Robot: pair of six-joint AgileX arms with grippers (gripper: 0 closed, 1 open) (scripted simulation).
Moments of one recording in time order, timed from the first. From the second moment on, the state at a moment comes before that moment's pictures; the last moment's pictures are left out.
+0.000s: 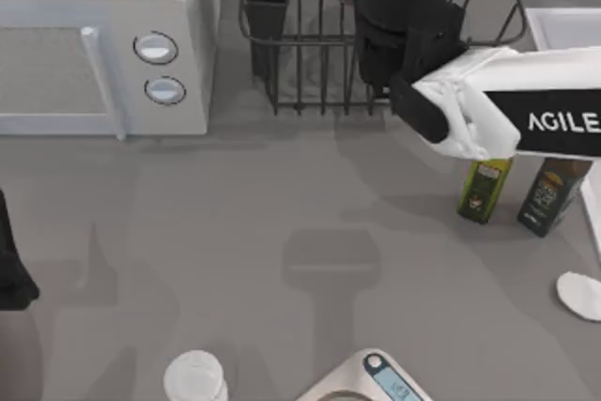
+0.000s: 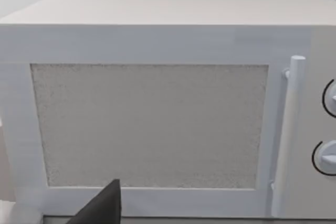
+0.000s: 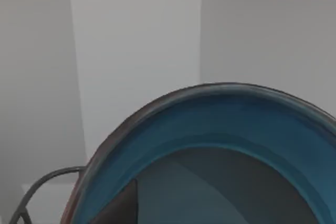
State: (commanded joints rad) left arm 0.00 0.00 0.00 0.00 0.00 0.00; right arm 0.63 2.04 1.33 0.70 0.67 0.02
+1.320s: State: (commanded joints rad) left arm 0.00 0.00 0.00 0.00 0.00 0.00; right arm 0.26 0.73 0.54 0.29 0.27 0.01
